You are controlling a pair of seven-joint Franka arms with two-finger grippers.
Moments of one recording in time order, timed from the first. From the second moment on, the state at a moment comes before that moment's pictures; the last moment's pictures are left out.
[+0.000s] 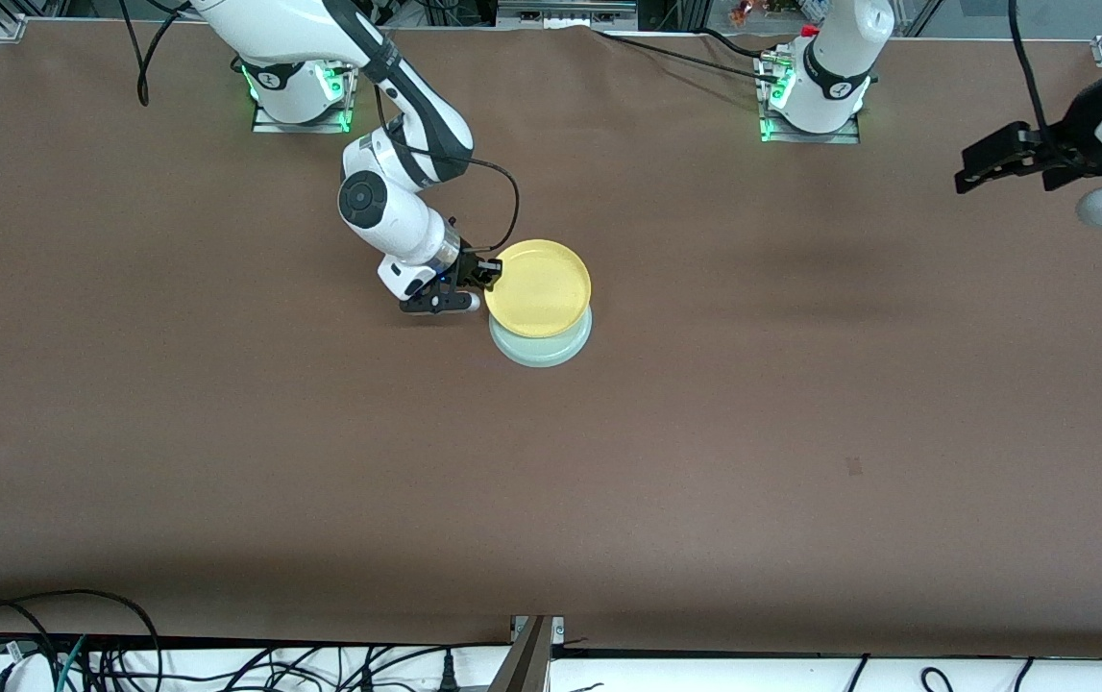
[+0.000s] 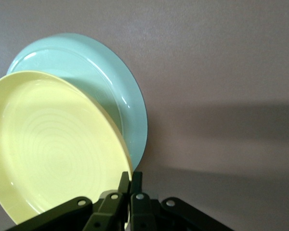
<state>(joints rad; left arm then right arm) -0.12 0.09 0.08 -1.34 -0.08 1.24 -0.13 0.37 0.45 0.32 -2.16 0.39 2.71 0.35</state>
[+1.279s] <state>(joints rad) -0.09 -0.02 0.06 -1.61 0.00 1.51 -0.05 0.37 0.46 0.25 -2.02 0.39 2.59 0.35</state>
